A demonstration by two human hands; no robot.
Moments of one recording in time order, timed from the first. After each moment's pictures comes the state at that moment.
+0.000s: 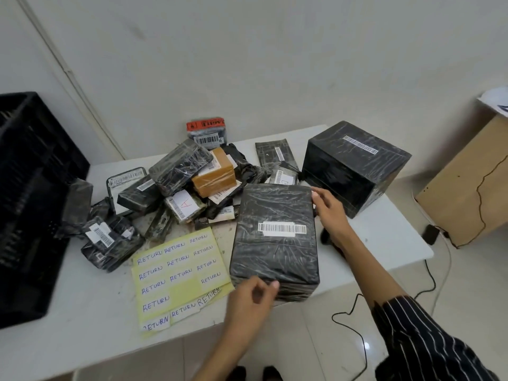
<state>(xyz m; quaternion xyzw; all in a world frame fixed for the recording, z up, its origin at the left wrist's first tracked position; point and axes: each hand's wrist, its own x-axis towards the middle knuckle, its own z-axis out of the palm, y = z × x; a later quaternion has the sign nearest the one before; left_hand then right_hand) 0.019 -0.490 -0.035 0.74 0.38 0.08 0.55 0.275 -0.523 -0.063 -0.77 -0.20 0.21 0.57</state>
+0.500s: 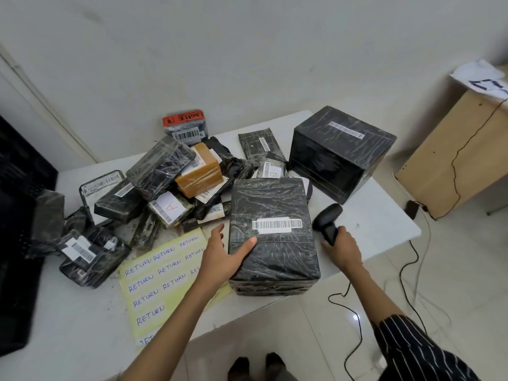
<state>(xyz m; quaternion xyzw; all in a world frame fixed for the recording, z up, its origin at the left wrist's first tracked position) 0.059 -0.395 -0.051 0.74 0.41 0.01 0.54 0.258 -0.589 -0.139 -0.96 -0.09 0.17 0.19</state>
